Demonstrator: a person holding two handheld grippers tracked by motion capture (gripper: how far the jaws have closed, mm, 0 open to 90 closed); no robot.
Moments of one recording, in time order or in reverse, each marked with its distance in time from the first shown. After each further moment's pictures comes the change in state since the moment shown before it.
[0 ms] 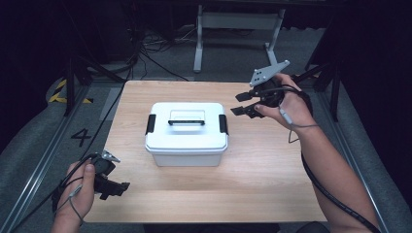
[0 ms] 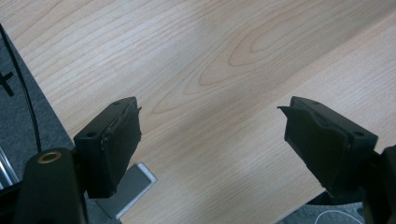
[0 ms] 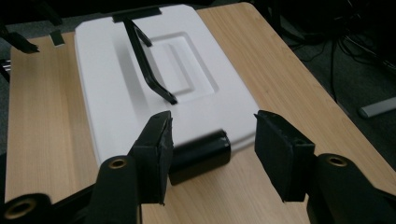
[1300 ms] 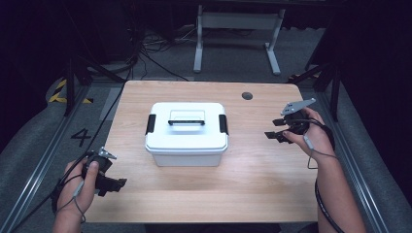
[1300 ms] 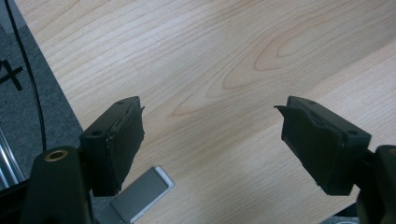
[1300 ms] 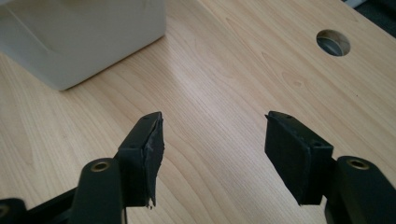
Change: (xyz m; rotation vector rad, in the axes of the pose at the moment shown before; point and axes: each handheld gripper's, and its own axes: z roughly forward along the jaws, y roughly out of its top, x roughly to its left) left arm 0.013 -0.002 0.006 -0.010 0.029 -0.030; right arm -0.024 -0.151 0.003 0.144 -0.168 0.217
